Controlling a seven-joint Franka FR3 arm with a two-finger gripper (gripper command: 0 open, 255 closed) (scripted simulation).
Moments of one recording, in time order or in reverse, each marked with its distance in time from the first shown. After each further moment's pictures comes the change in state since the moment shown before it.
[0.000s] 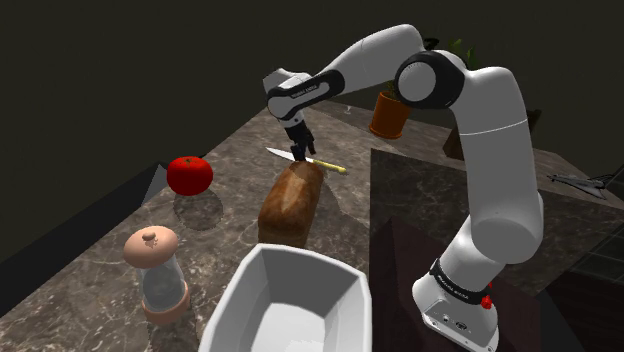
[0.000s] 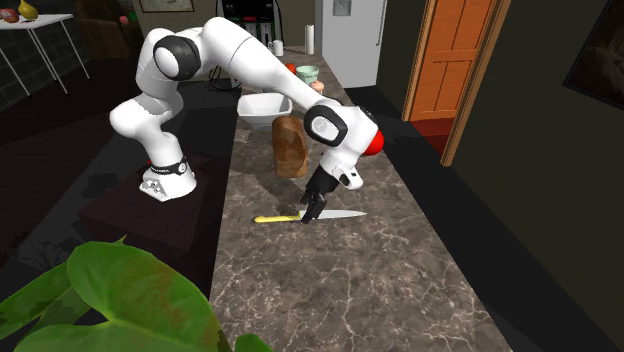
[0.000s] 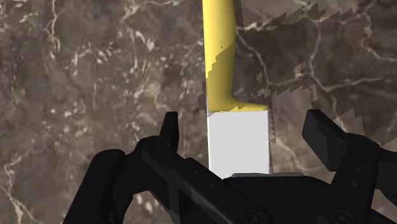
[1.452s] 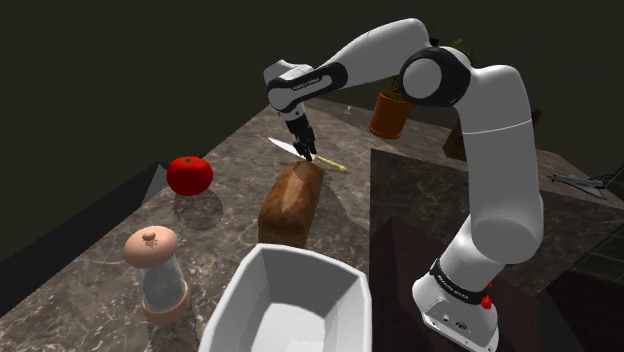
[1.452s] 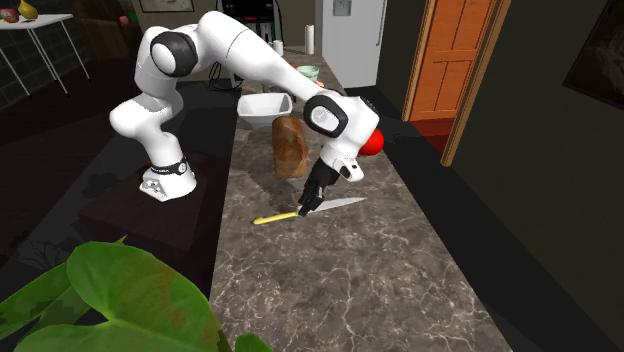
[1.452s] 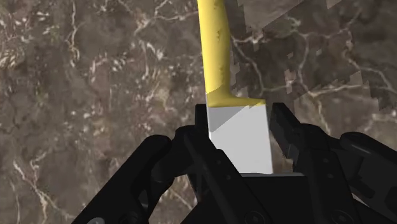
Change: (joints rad) arm 0.001 -0.031 0.001 0.014 0.001 -0.043 -0.013
